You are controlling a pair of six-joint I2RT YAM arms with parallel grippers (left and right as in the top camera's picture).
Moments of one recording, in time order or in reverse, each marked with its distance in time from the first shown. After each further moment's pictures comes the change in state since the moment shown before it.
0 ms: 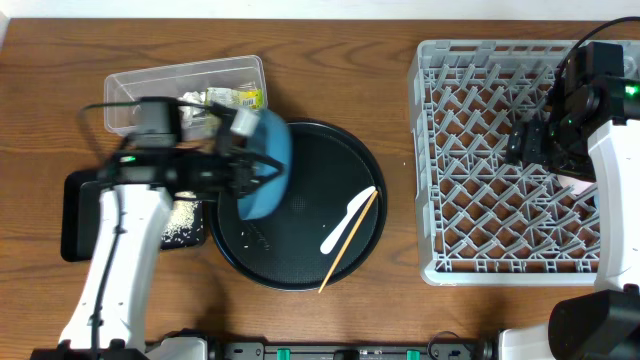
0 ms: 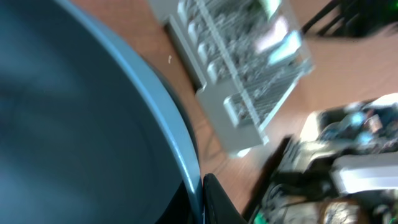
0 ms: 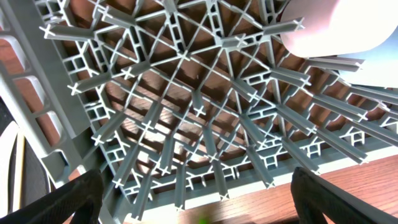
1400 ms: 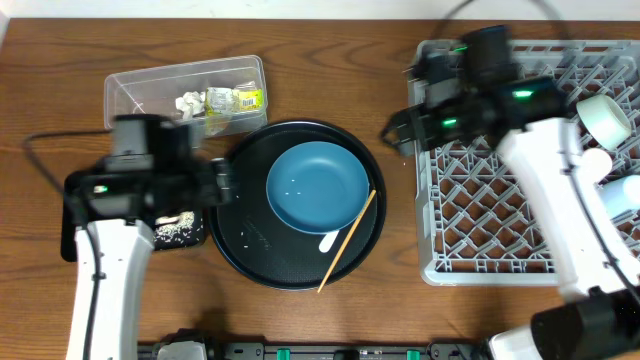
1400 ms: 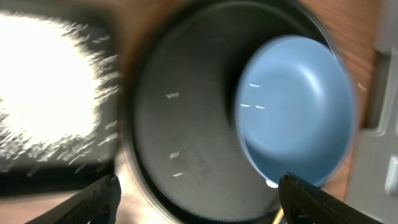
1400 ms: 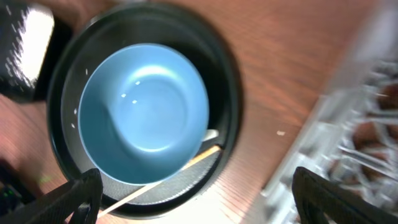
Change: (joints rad) left arm 0.186 -0.159 0.003 -0.208 -0.632 -0.305; right arm 0.460 0.055 0.002 0.333 -0.403 -0.193
